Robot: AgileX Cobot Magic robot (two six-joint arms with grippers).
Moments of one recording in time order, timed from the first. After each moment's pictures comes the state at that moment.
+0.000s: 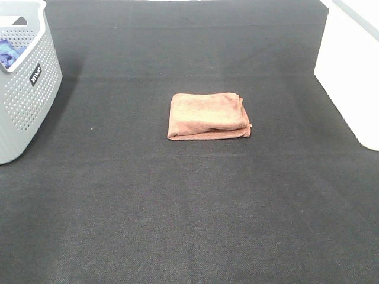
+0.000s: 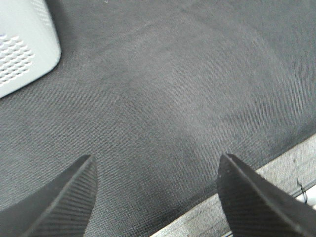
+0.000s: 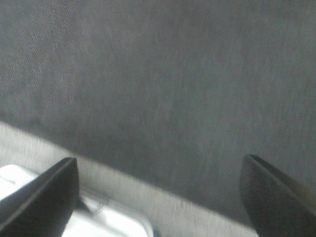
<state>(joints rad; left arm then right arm) -0.26 0.28 -0.50 -0.11 1.07 0.18 0.23 0.34 -0.52 0.14 1.09 -0.15</state>
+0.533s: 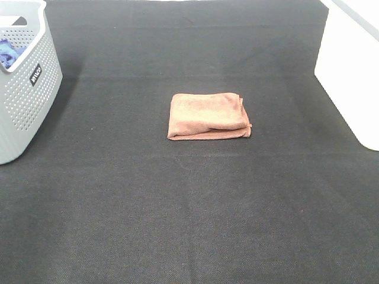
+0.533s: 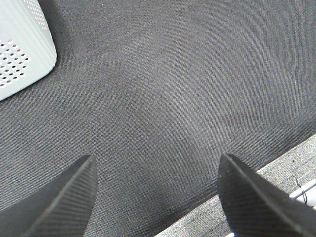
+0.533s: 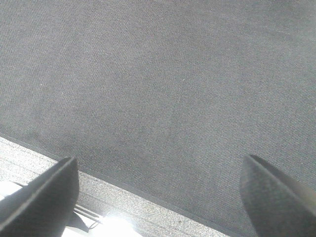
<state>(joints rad) -0.26 0.28 -0.50 -0.11 1.06 0.19 0.23 0.32 -0.51 0.14 1.07 -0.16</state>
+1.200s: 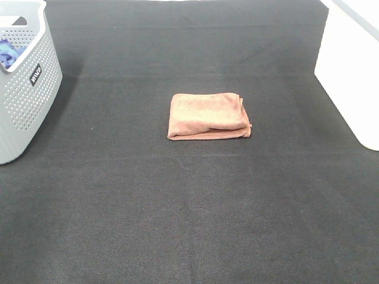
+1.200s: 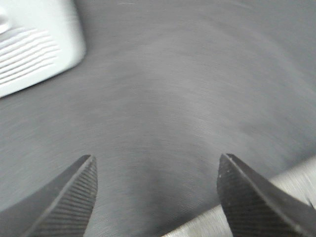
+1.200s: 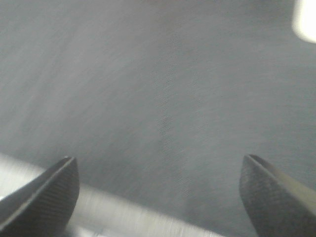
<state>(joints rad) -0.08 0.22 -0.50 -0.12 1.06 0.19 0.06 0.23 -0.51 0.15 1.07 -0.16</state>
